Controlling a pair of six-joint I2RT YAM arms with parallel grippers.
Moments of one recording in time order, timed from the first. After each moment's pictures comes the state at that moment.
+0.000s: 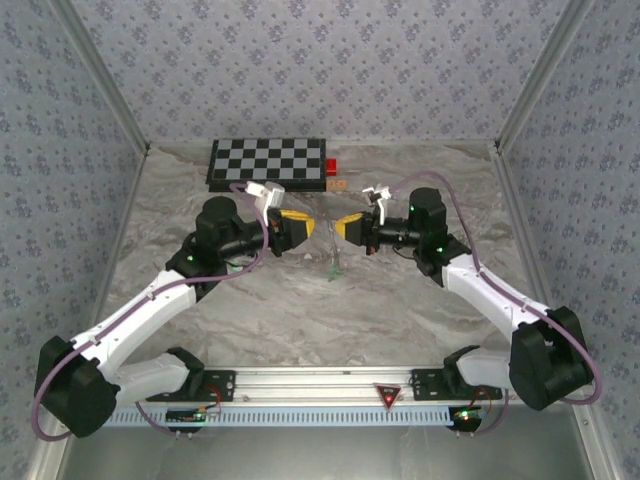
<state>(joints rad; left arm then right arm) -0.61 1.10 0.83 0.09 0.53 -0.46 0.44 1.25 0.80 0.22 -0.88 0.31</state>
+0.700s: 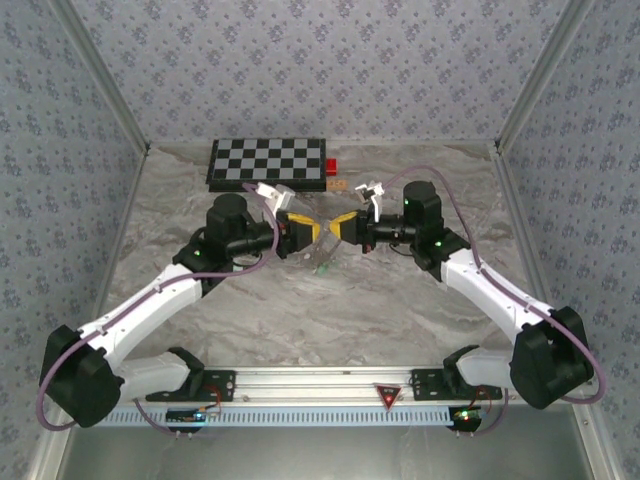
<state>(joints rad) -0.64 1.16 0.87 0.04 0.54 -0.39 0.46 1.26 0.87 0.13 -0.87 0.30</state>
